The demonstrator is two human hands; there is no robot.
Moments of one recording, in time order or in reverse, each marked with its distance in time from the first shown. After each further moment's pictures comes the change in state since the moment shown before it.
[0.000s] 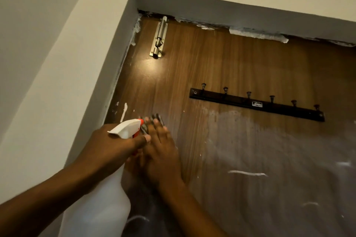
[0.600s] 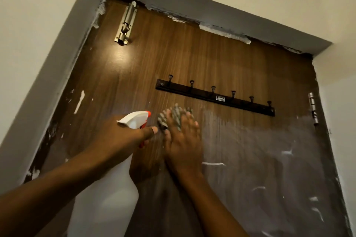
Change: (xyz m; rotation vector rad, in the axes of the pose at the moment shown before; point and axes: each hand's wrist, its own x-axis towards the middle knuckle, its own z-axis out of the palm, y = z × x) left_hand 0.008 0.016 0.085 -0.155 -0.219 0.047; right_hand -0.041 0.123 -0.049 -0.240 0.184 0.306
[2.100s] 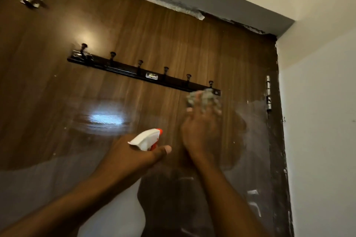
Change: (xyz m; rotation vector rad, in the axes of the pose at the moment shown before) left_hand -0.039 0.027 0.236 -0.055 -0.072 0.027; right_hand 0.014 0.229 -0.070 -0.071 0.008 0.368
